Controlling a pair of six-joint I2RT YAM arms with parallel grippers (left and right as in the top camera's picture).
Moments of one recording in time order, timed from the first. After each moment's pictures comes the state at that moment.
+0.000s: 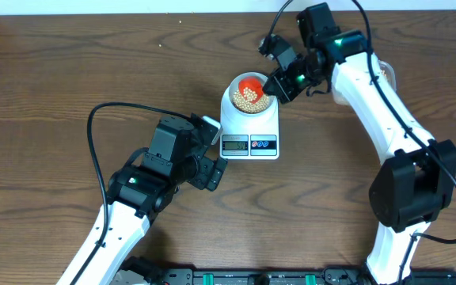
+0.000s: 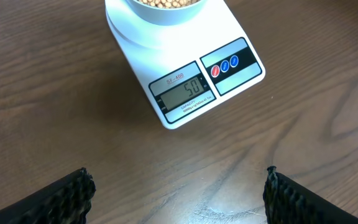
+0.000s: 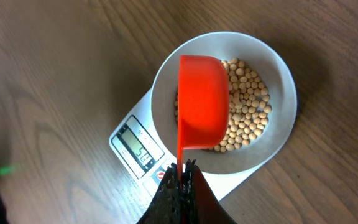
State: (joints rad) left arm -0.43 1.10 0.86 -0.67 0.15 0.06; right arm 0.32 2.02 1.84 -1.00 -0.54 -0.33
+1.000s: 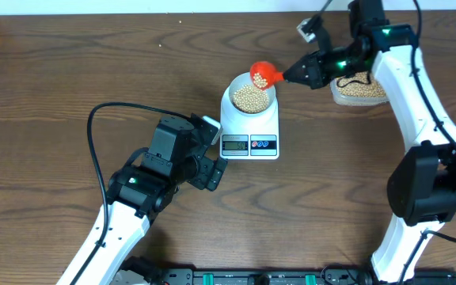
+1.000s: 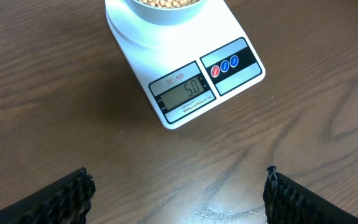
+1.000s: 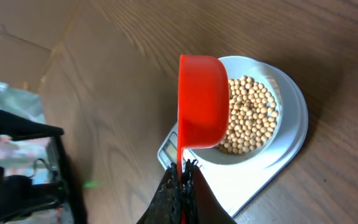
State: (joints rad) left arm -0.43 1.10 0.86 -0.67 0.15 0.06; right arm 0.12 2.02 1.84 -1.03 -0.91 -0.30
